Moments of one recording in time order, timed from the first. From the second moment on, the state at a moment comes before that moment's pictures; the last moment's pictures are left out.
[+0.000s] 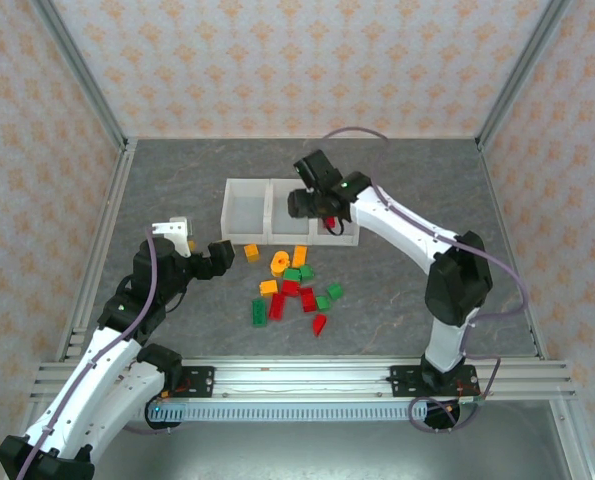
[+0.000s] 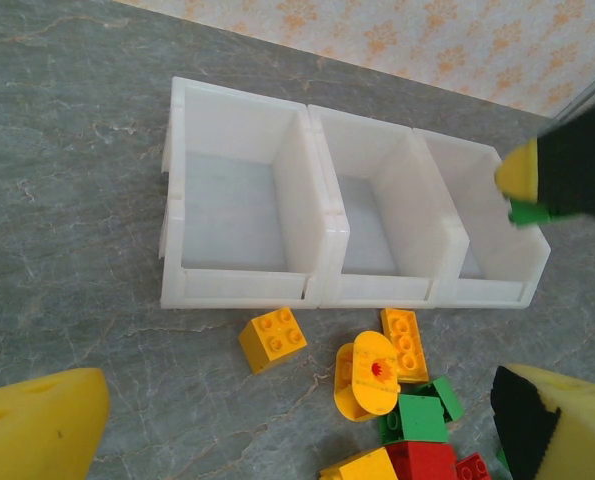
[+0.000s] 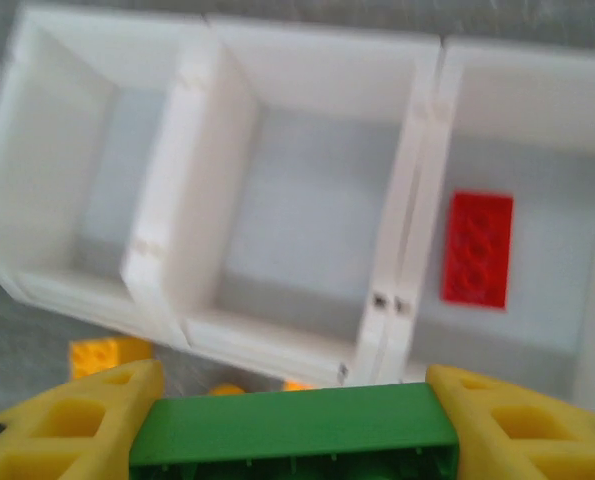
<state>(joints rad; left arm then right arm) -0.29 0.62 0.60 -0.44 0.02 -0.42 0.69 1.84 1.66 -0.76 0.11 0.49</state>
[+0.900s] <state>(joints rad) -0.29 0.54 0.60 -0.44 0.02 -0.42 0.66 2.23 2.07 -0.77 0.03 0.38</state>
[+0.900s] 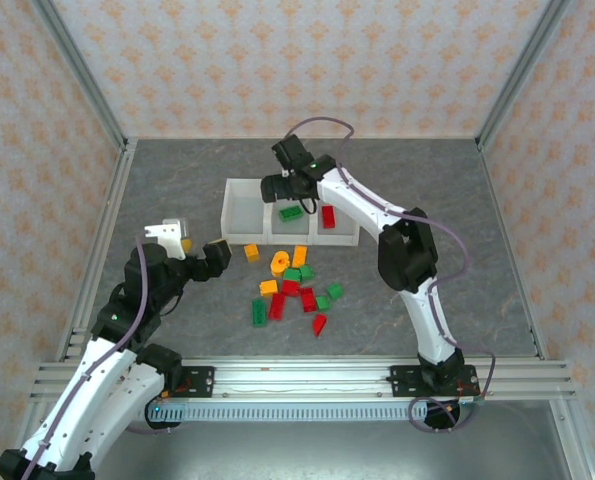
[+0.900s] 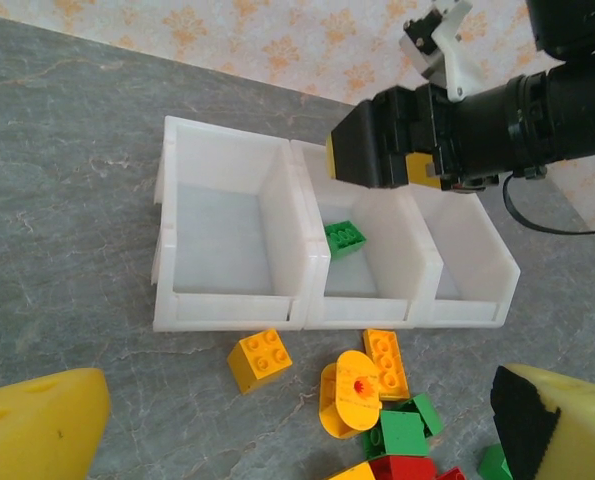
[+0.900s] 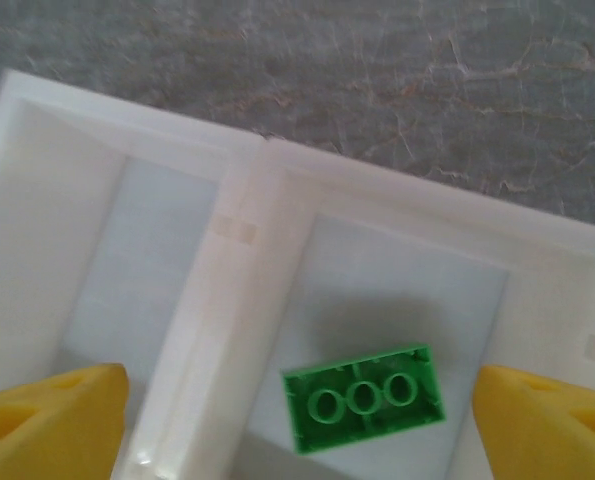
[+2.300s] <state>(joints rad) -0.54 0.67 0.60 -0.43 0.11 -0.41 0.74 1.48 0.92 -0.68 -0.01 0.61</state>
